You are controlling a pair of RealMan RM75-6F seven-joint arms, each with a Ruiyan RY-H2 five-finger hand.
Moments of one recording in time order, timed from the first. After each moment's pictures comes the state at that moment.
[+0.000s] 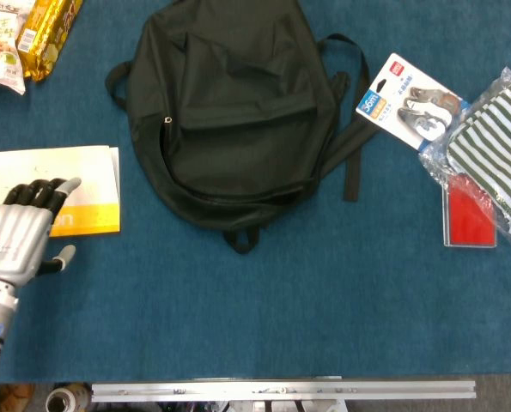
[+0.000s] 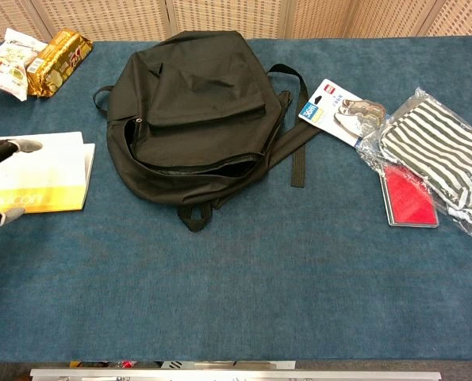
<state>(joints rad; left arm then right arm) -0.21 -1.25 0.00 -1.68 1.40 1.19 0.33 0.08 -0.97 0.02 -1.70 -1.61 1.49 0.16</state>
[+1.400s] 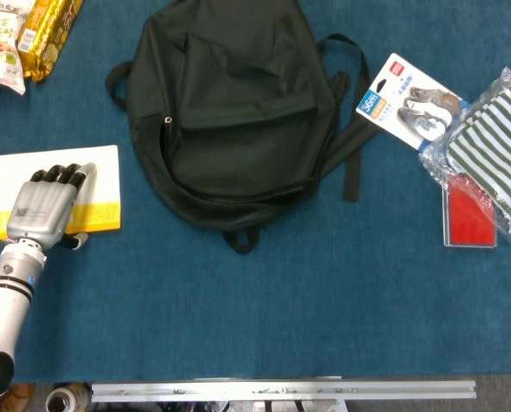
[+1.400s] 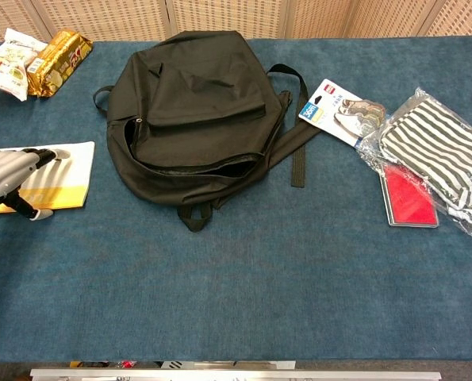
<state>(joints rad) -0.41 -1.40 -0.04 -1.51 1.04 0.96 0.44 0.06 -0.96 0.01 -1.70 -1.59 1.49 0.18</state>
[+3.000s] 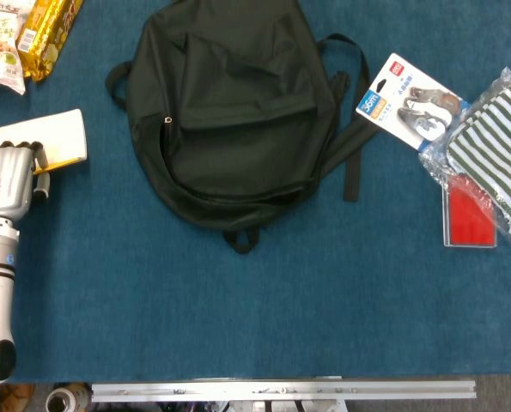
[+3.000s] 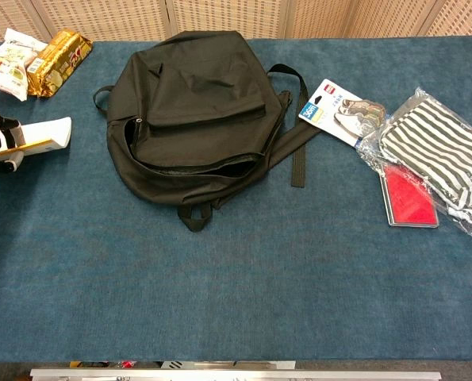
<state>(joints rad) -0.37 -1.52 -0.10 -1.23 1.15 1.19 0.33 0.05 -0.93 0.01 -1.73 -1.60 1.50 0.21</state>
